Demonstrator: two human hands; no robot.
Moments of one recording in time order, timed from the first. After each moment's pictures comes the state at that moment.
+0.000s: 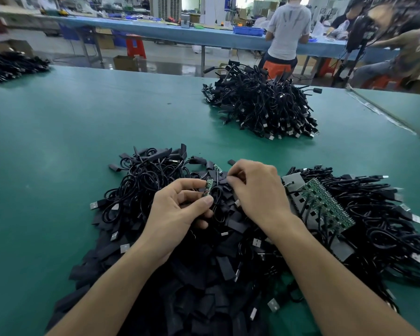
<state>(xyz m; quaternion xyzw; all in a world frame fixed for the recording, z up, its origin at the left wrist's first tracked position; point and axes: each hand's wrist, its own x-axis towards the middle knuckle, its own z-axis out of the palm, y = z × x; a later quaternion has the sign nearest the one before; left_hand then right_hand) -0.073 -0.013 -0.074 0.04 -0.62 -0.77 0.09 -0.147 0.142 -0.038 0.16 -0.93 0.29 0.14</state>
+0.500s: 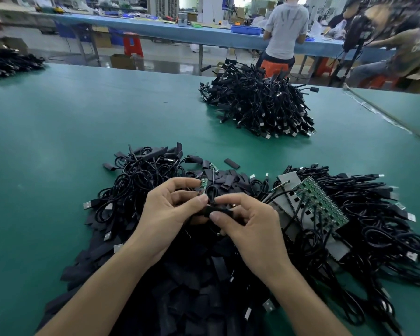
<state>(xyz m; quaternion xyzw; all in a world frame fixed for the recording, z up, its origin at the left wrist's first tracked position) -0.072 -0.014 -0.070 0.05 -0.59 -0.81 0.07 -0.087 0.155 -0.068 0.19 -0.79 0.57 0.05</state>
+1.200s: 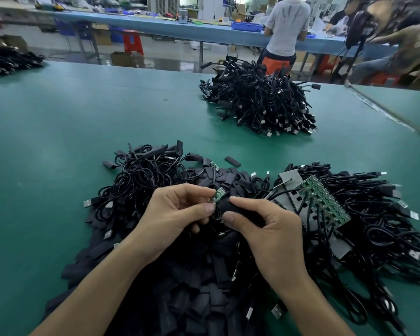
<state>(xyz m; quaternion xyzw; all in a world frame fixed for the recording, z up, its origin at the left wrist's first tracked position) -0.070 -0.018 -0.068 -0.03 -0.66 -0.75 0.03 -0.078 0.167 -0.067 0.17 -0.77 0.60 0.14</state>
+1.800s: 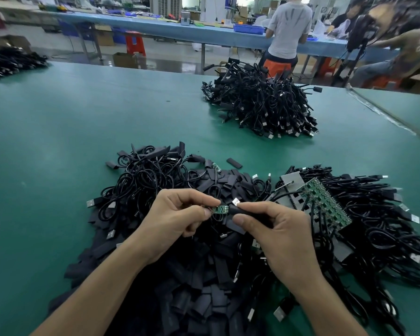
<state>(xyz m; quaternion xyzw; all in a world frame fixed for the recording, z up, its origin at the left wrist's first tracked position) -0.070 -0.023 -0.072 -0.06 -0.66 -0.75 0.01 -0.079 0.179 -0.058 0.17 -0.77 0.61 0.07</state>
